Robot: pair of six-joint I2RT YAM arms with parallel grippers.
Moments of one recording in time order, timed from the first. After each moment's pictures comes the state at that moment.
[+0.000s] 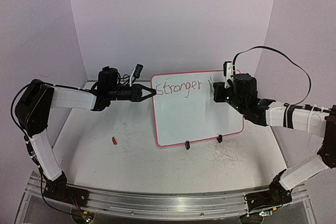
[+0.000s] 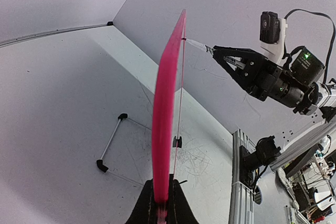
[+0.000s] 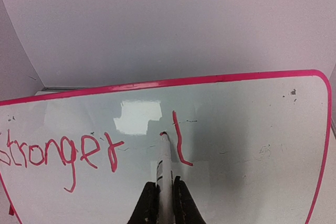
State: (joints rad) left arm -0.52 1.79 1.10 0.49 0.82 -0.47; right arm 0.61 1.41 0.91 0.23 0.32 0.24
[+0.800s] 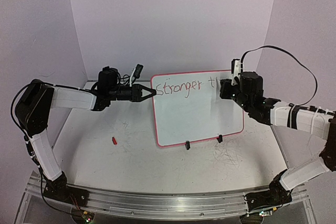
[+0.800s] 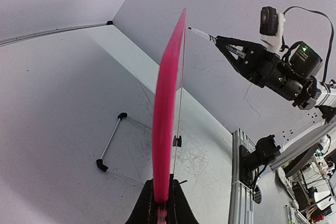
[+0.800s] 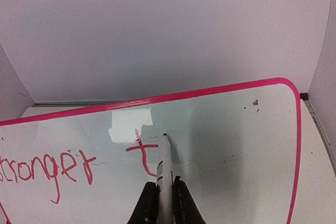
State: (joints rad) left arm -0.52 1.79 1.10 0.48 0.82 -0.47; right arm 0.56 1.36 0.90 0.23 0.33 0.25
